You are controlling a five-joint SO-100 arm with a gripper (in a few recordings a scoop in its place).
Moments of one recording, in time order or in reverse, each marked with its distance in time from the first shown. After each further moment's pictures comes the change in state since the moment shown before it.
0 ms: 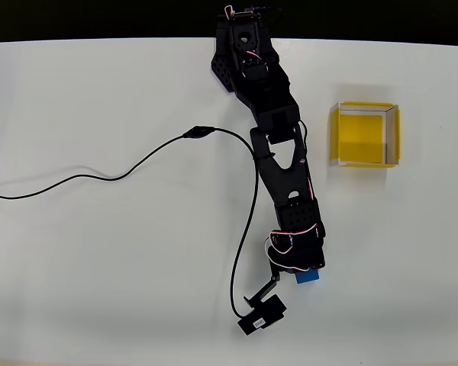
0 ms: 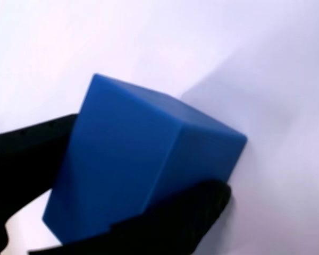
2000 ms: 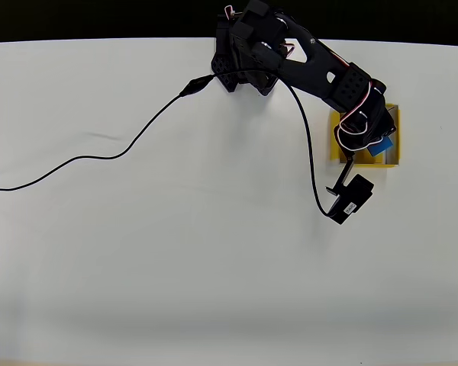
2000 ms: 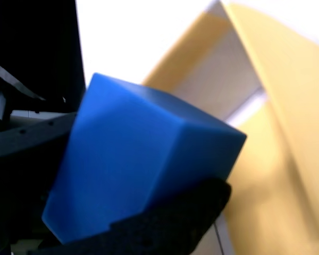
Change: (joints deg) arm -42.5 53.4 49.0 11.3 25.7
